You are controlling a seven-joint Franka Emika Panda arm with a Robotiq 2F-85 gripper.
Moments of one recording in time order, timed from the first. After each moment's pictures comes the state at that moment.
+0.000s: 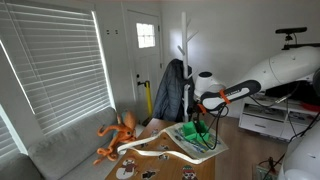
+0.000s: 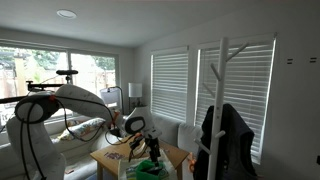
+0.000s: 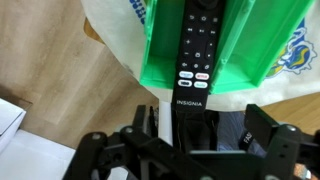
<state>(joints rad) -0.29 -0.26 -0.09 -2.39 -0.32 2.39 0.73</state>
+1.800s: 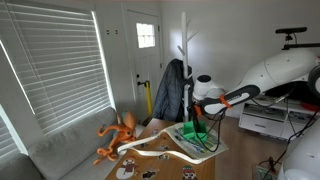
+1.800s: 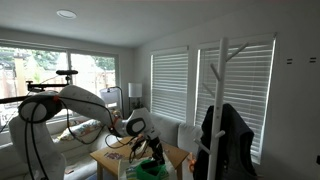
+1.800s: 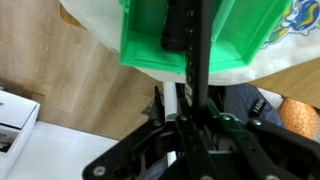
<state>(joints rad) -0.29 -0.23 -0.09 -2.40 -0.48 2.50 0.99</state>
